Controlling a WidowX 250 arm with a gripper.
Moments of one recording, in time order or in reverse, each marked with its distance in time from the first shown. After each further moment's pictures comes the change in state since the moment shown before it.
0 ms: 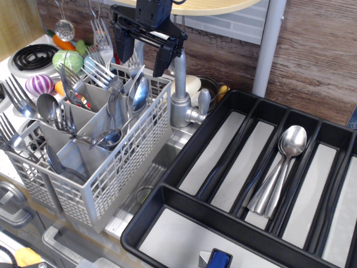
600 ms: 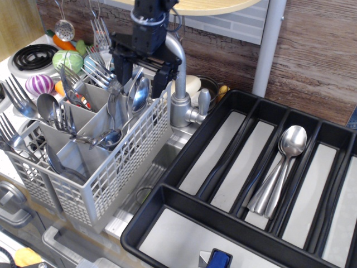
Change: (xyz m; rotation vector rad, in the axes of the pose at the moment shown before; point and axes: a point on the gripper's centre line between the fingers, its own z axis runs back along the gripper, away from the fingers) arm -0.004 -0.002 -0.039 -0.038 -0.042 0.005
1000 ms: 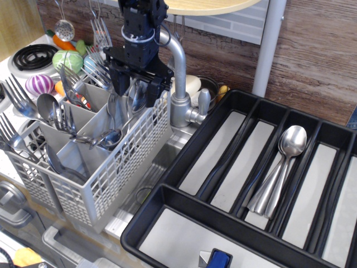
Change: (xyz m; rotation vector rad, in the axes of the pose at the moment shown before) arm -0.003 0.003 -0.017 -0.021 -0.065 0.007
